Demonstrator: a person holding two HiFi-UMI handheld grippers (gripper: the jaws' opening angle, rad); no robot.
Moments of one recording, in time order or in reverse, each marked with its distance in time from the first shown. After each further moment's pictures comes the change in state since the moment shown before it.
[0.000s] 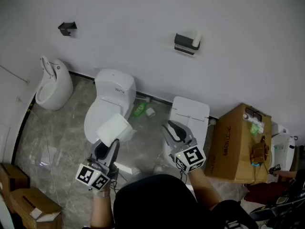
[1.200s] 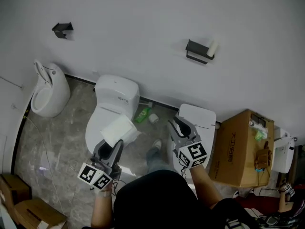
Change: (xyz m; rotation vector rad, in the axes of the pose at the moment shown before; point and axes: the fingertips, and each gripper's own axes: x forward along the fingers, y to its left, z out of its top) left arm 0.079 0.138 0.000 -0.058 0.032 -0.070; right arm 0.152 -0.059 -0.023 0.036 0.041 -0.103
